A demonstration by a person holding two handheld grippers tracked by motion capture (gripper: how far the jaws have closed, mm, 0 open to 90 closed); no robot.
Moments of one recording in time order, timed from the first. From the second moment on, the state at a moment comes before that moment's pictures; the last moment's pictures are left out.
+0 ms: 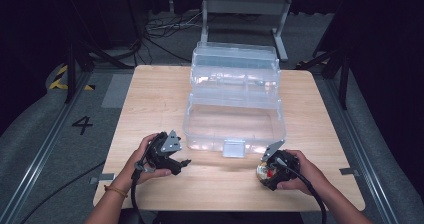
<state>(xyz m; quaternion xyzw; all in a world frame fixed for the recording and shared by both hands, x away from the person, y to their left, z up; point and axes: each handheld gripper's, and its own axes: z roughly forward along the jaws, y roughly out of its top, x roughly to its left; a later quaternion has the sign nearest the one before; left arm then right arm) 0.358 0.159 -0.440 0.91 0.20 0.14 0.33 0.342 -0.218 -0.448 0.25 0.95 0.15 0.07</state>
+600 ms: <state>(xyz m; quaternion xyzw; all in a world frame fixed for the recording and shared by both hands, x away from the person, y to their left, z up) 0.363 0.184 -0.484 0.89 0.28 0.10 0.35 0.340 -0.245 -0.435 0.25 0.96 0.14 0.08</state>
